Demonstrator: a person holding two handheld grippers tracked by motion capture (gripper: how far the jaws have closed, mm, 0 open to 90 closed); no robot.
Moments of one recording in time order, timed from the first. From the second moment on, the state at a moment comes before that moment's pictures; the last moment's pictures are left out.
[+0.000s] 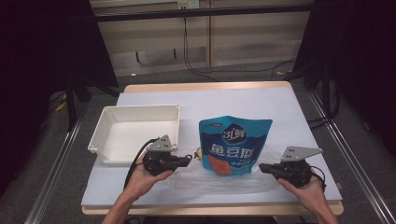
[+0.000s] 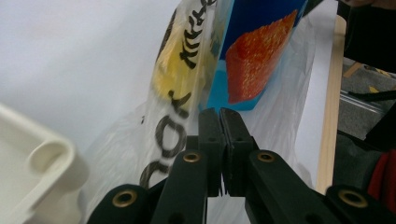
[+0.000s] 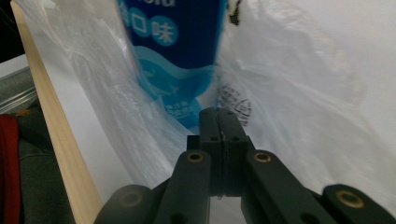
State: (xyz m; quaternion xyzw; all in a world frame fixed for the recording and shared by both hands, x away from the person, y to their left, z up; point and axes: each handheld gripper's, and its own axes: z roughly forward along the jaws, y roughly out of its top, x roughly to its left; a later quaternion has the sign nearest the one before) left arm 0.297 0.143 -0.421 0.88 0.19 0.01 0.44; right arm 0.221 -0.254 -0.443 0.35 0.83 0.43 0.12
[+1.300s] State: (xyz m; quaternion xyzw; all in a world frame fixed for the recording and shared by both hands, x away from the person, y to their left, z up) left arm 0.284 0.117 -0.474 0.92 0.15 -0.02 0.36; right arm 0.190 -0.226 -0.477 0.32 0.85 0.40 0.10
